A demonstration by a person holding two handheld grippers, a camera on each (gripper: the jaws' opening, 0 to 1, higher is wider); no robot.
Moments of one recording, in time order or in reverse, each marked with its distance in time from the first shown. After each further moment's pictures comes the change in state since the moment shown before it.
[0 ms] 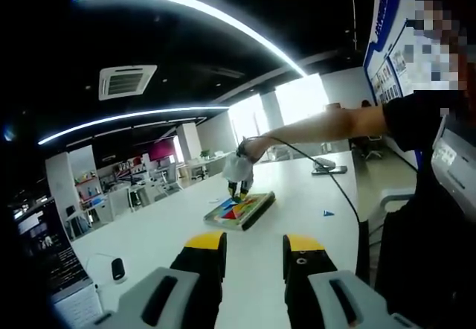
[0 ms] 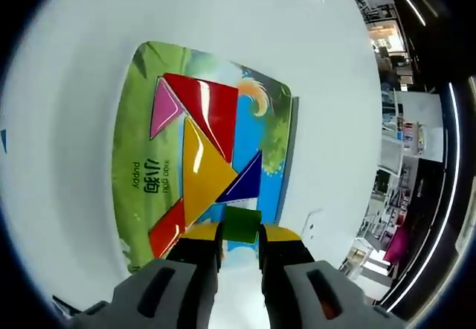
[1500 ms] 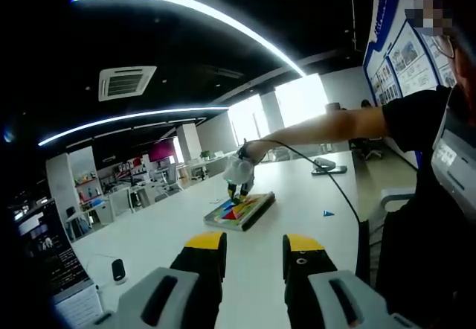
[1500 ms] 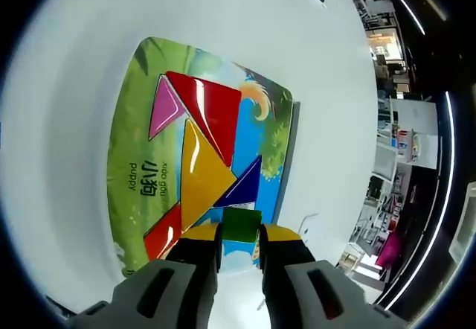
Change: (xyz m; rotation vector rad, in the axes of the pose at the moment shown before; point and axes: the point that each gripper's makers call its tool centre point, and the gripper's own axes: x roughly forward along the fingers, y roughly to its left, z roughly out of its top) left arm 0.001 -0.002 0.004 0.005 -0.002 0.001; right arm 0.000 -0.004 -0.001 -0.022 -0.018 -0.051
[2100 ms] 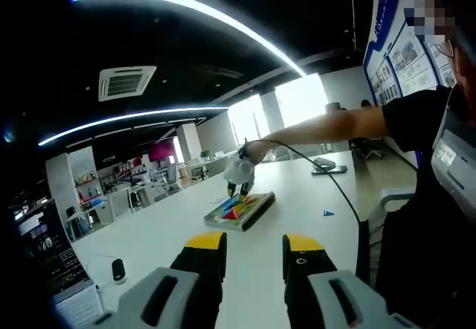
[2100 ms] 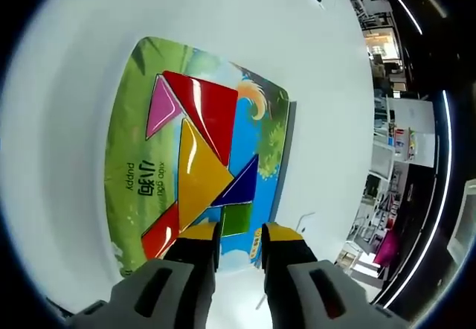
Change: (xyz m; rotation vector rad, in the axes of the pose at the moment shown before) left arm 0.000 0.000 -0.001 -0.001 0.001 0.000; right arm 0.000 -0.003 -0.001 0.004 0.009 -0.023
